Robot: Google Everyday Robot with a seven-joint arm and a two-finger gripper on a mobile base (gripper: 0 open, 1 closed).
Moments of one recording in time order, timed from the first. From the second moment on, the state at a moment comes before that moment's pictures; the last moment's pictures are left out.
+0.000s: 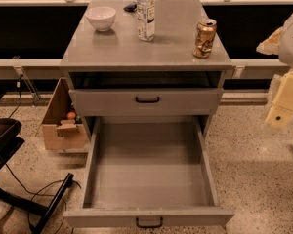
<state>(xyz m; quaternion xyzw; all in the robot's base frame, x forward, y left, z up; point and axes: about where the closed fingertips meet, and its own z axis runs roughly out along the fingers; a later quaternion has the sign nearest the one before) 0.438 -0.217 0.976 -0.60 0.78 -0.03 0.16</state>
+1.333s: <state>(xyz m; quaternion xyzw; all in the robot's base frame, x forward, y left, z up) 0.402 -0.175 0.936 -0.60 0.77 -0.09 0.19</state>
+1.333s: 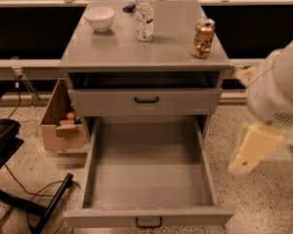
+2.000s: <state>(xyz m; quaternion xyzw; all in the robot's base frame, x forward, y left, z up) 0.368 -0.132 0.812 -0.61 0.77 -0.07 0.19</state>
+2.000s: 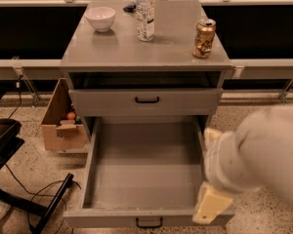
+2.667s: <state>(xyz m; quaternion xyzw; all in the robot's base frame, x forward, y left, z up) 0.285 -0.139 0.614 -0.59 0.80 0.01 0.06</state>
